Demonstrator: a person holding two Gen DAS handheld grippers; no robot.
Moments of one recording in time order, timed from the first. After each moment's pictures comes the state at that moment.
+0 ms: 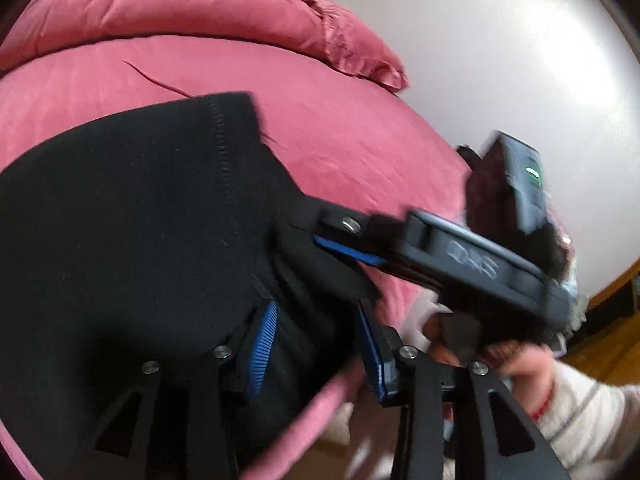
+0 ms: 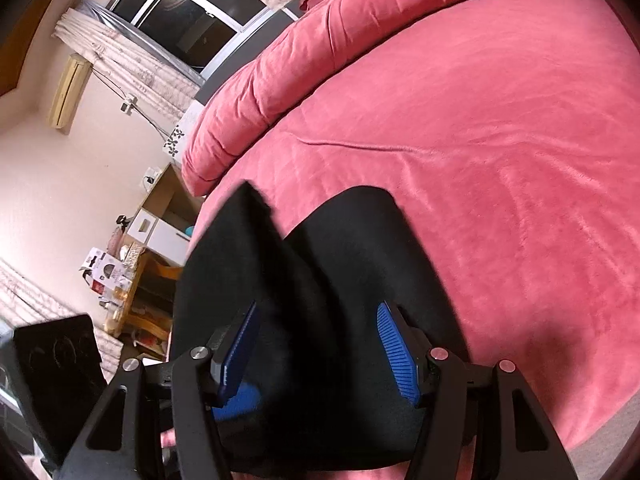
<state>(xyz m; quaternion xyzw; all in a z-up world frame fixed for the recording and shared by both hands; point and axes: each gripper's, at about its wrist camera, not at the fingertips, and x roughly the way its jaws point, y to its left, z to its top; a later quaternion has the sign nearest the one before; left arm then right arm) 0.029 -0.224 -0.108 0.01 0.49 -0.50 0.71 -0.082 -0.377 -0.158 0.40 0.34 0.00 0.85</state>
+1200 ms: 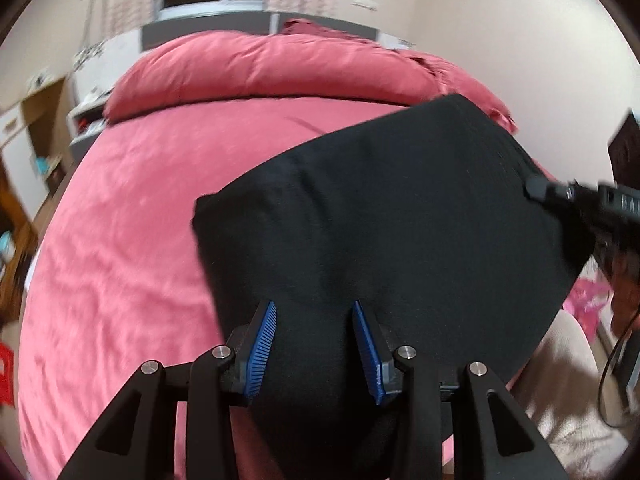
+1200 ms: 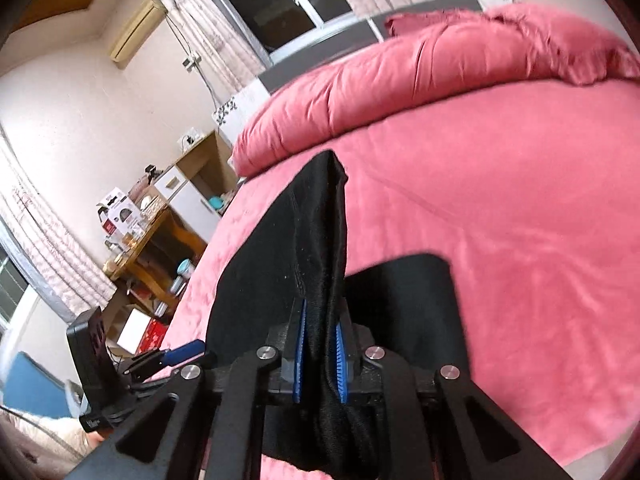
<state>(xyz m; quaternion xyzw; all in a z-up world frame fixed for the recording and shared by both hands) 0.032 -0.124 -0.102 0.07 0.39 -0.30 0.87 -0.075 -0.358 -0.086 0.26 0.32 0.05 0.91</state>
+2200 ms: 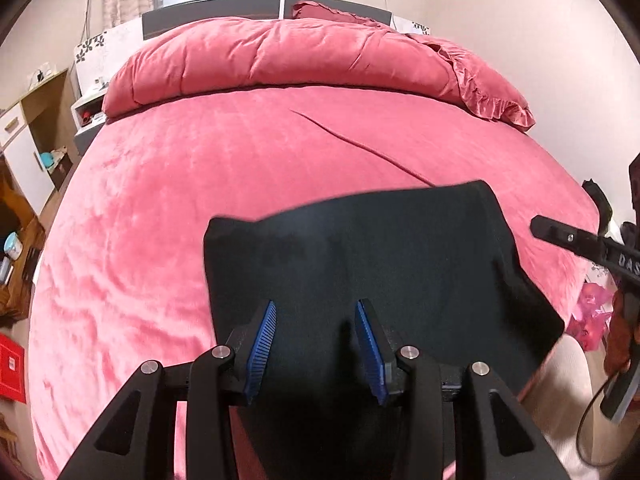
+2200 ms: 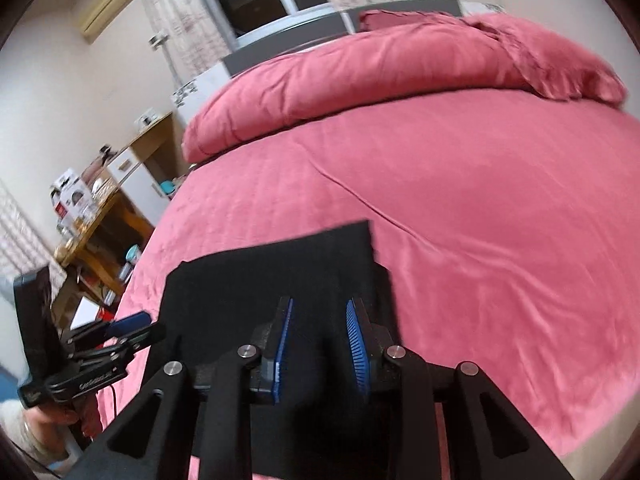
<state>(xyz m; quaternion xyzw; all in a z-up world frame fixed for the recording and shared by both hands) 0.073 -0.164 -0.090 0.09 0.43 -0.27 0.86 -0.036 -0.364 -0.089 0.20 0.37 -0.01 0.91</state>
